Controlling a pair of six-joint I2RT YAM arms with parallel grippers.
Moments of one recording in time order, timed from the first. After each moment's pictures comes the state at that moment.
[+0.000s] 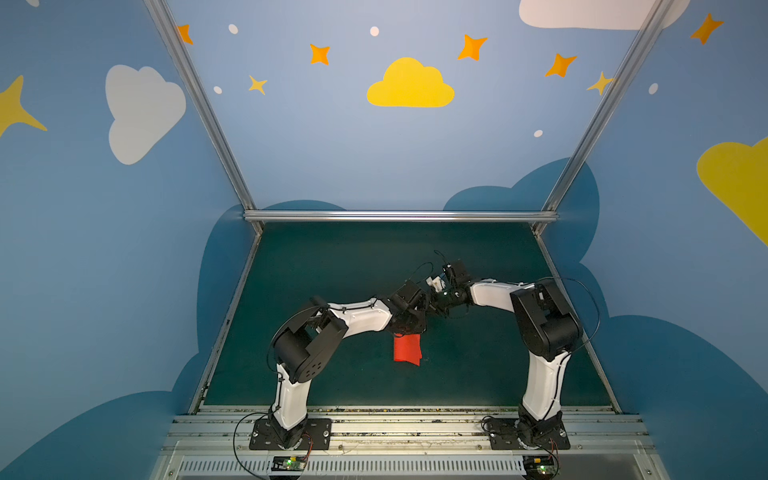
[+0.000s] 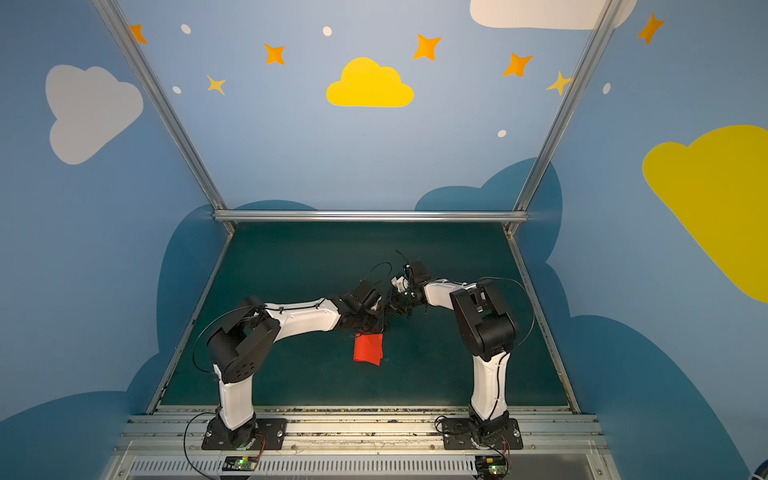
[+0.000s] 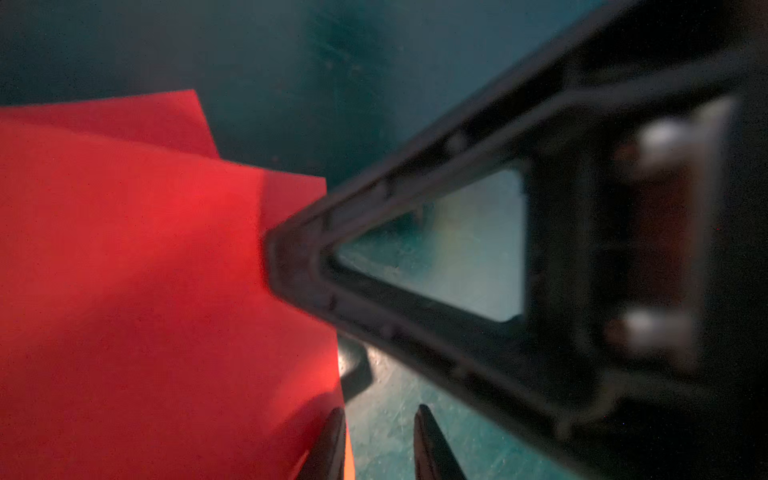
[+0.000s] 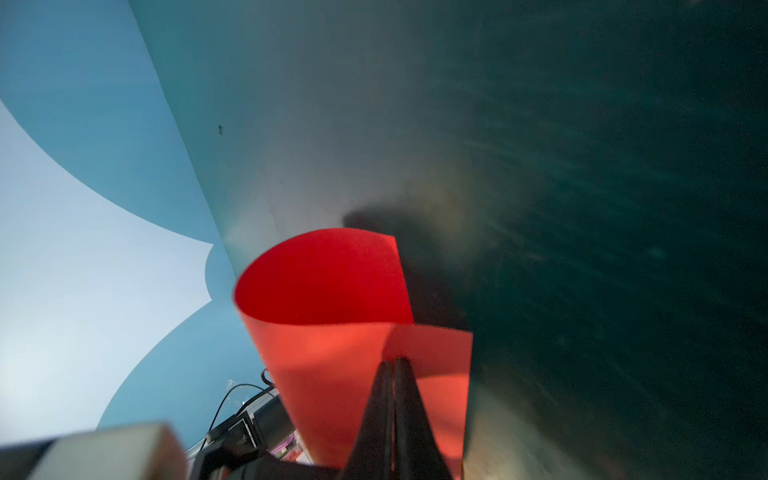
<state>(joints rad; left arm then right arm) -0.80 1.93 1.18 -0.25 0.20 -0.78 0.46 2.00 1.14 -0.23 -0.73 0.73</state>
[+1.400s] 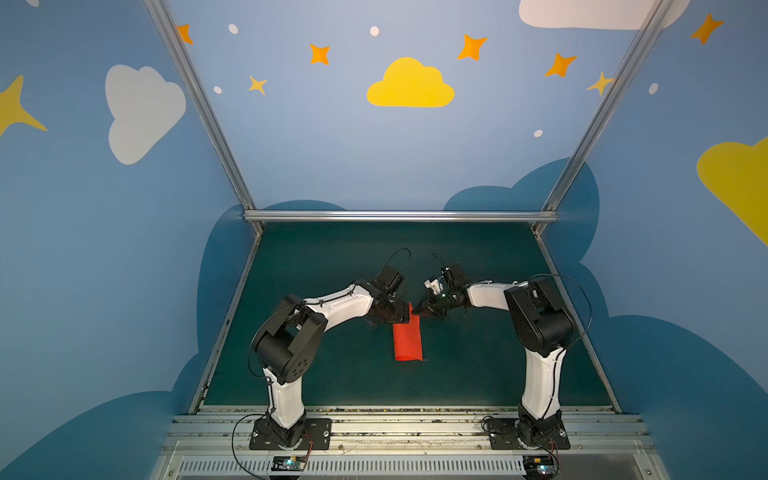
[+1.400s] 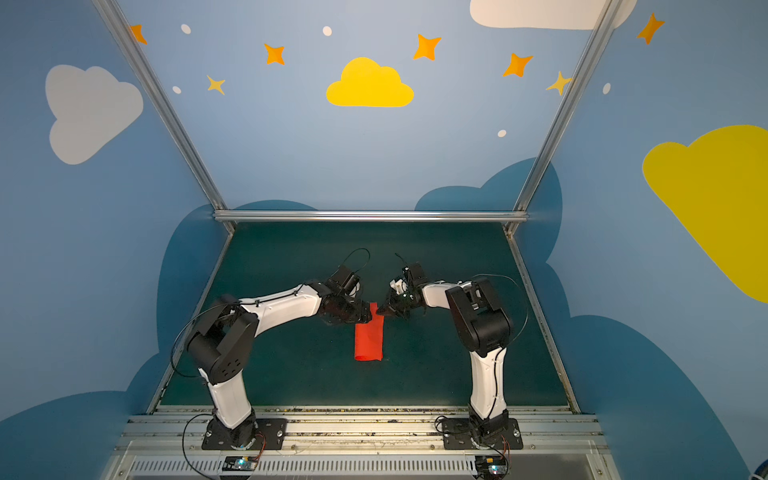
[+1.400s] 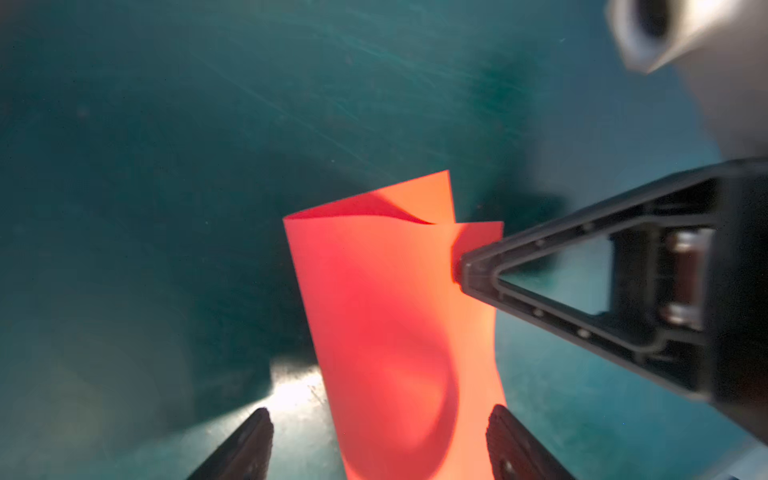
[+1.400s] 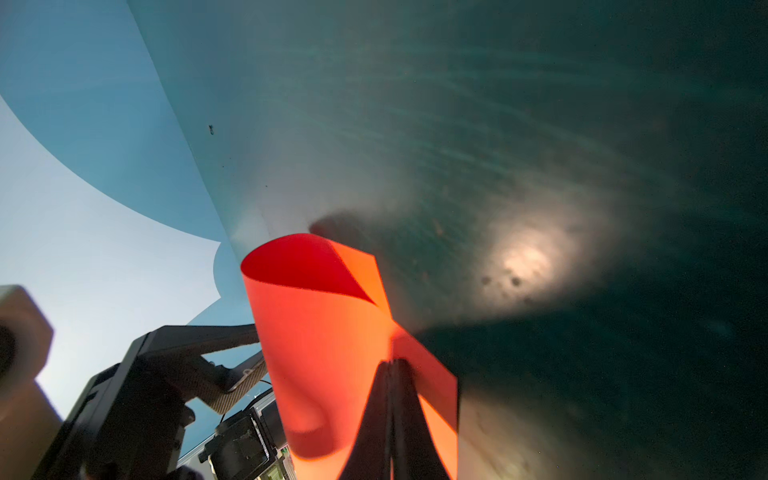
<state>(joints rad) -0.64 1.86 1.20 -0.51 0.14 -0.59 0.46 2.03 1.13 -0.17 -0.76 0.76</state>
